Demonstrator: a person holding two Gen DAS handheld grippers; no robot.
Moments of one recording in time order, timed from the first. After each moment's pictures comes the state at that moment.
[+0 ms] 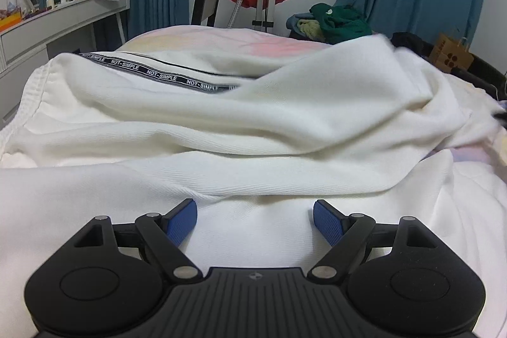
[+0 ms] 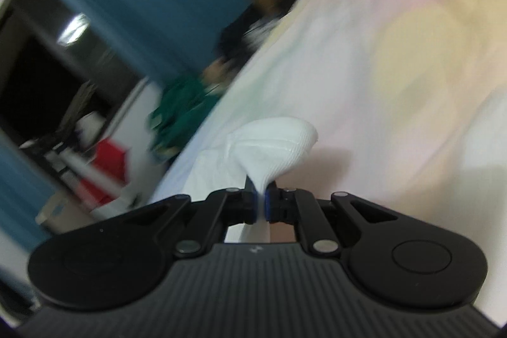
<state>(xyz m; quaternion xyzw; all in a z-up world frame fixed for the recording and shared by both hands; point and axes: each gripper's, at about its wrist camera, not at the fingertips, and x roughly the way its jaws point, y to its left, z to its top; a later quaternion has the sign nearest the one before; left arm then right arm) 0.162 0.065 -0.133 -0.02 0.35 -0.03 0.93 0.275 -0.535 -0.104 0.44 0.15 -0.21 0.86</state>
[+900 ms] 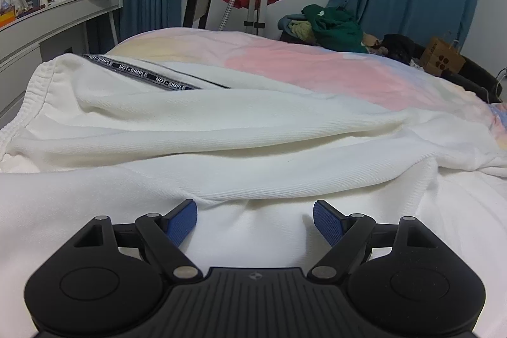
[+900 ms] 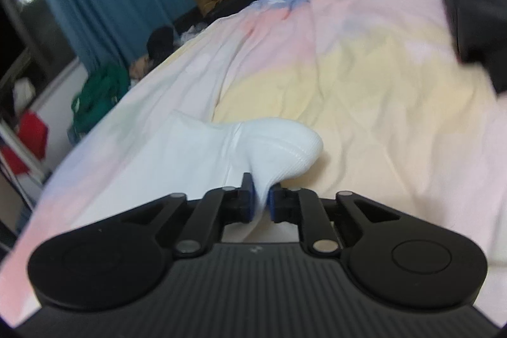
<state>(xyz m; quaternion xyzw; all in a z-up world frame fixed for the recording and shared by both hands) 0.150 0.061 -0.119 -0.03 0.35 -0.05 0.93 0.191 -0.595 -0.111 0.32 0.23 -0.29 0.87</state>
